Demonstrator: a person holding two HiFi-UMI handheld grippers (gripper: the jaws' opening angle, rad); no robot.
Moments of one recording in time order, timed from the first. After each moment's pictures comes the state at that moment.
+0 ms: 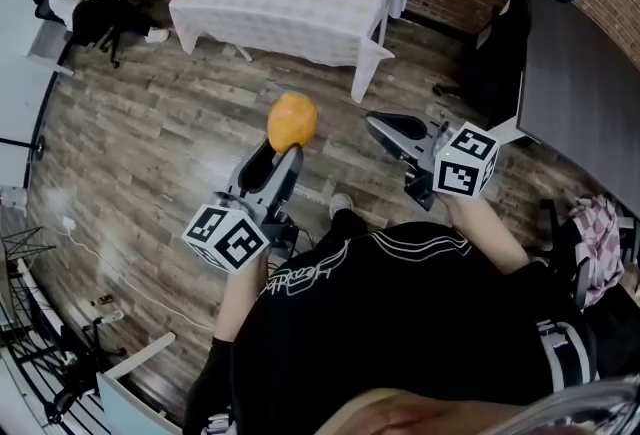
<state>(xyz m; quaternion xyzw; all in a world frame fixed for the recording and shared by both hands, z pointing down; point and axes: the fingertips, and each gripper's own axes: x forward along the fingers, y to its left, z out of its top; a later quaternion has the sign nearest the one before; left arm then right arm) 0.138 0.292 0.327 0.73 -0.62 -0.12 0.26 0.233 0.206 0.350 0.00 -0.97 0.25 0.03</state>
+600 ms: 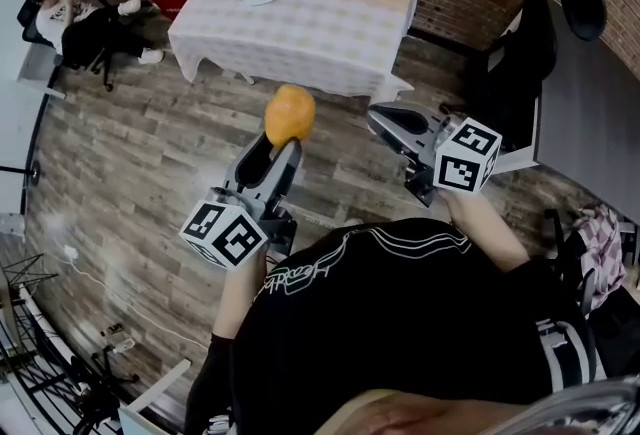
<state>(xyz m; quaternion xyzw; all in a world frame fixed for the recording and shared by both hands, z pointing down) 0.015 0.199 0.312 0.75 -0.60 -0.12 0.24 0.117 0.115 0.337 0.03 -0.97 0.24 0.03</state>
